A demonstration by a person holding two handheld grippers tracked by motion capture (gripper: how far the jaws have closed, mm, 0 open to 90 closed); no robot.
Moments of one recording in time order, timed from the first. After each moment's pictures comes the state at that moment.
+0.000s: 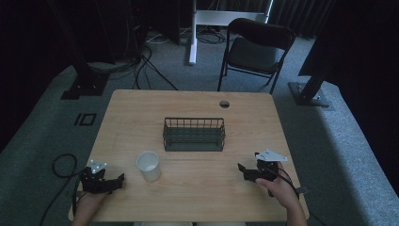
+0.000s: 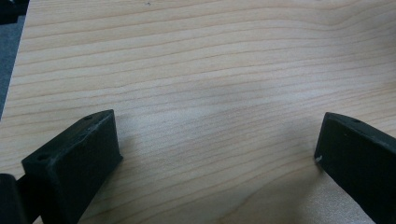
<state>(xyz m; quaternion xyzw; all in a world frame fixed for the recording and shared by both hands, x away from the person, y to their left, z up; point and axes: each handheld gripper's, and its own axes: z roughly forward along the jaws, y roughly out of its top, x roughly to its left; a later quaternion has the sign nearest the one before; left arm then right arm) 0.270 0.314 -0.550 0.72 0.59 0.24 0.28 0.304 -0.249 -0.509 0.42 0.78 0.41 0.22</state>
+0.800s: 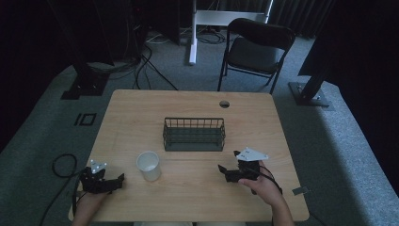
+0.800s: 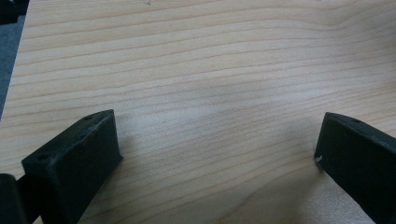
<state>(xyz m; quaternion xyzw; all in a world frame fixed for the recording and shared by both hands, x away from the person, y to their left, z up) 0.270 0.314 -0.550 0.72 0.59 0.24 0.28 0.304 -0.189 -0.497 0.36 0.80 0.45 0.18</state>
